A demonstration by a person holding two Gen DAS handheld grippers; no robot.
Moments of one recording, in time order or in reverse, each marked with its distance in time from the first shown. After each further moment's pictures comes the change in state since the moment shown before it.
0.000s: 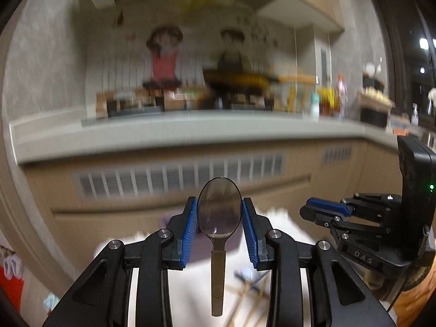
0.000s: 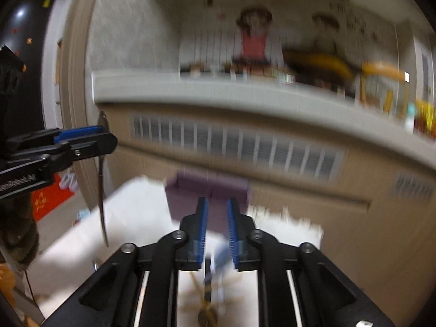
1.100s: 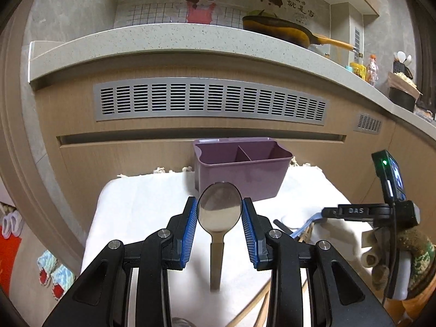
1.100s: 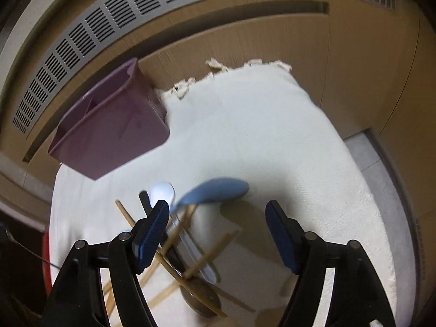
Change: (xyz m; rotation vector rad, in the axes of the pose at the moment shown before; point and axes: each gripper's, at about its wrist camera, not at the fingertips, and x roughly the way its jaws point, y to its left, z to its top) left arm 0.045 0.059 -0.140 -0.094 0.186 0.083; right arm 0.138 -0.069 -0.154 0.640 0.530 -0.235
